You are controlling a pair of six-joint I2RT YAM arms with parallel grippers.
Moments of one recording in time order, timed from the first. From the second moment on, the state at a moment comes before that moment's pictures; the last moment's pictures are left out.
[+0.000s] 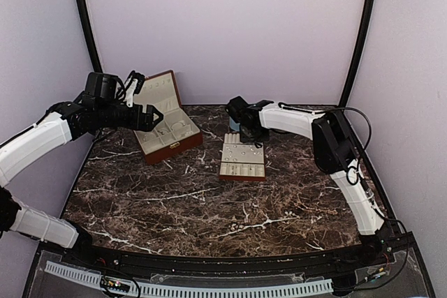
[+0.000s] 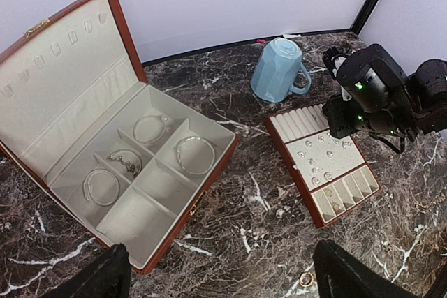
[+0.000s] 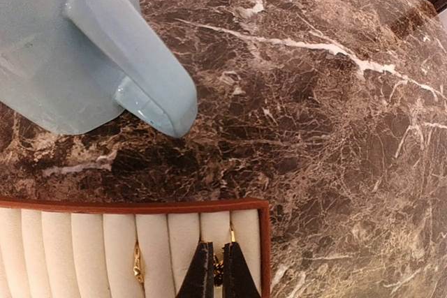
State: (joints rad) left arm -0.41 1.25 1.11 -0.42 0.10 -0.11; right arm 0.71 2.49 2.15 -0.85 0.58 0.64
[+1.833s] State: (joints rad) left arm -0.41 1.25 1.10 -0.42 0.12 -0.10; right arm 0.72 2.44 2.12 -0.82 0.57 0.61
